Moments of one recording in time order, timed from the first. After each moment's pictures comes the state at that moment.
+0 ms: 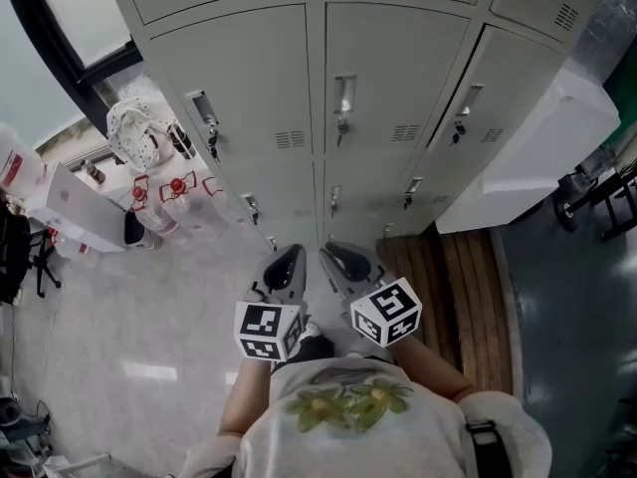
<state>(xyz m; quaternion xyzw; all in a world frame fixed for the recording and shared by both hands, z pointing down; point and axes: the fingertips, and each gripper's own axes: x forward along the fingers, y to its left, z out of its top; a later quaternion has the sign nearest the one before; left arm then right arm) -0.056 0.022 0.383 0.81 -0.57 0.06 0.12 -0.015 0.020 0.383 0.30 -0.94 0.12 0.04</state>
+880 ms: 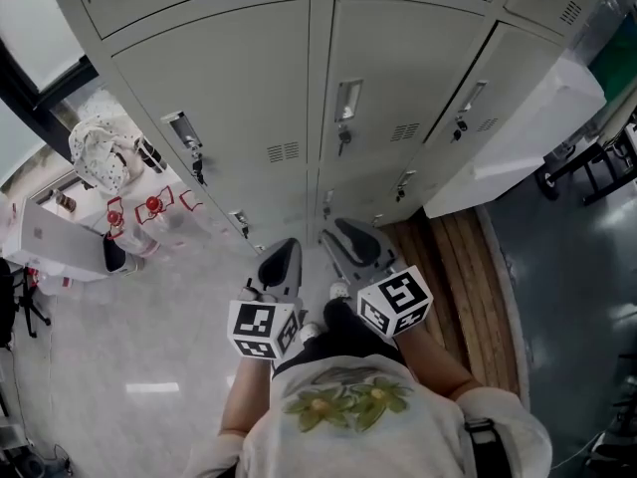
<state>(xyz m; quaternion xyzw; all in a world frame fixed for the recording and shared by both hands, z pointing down) -0.099 -0.049 0.395 0.85 -0.50 0.03 0.14 -0.040 -0.064 0.367 0.40 -0.91 0.08 0.03</state>
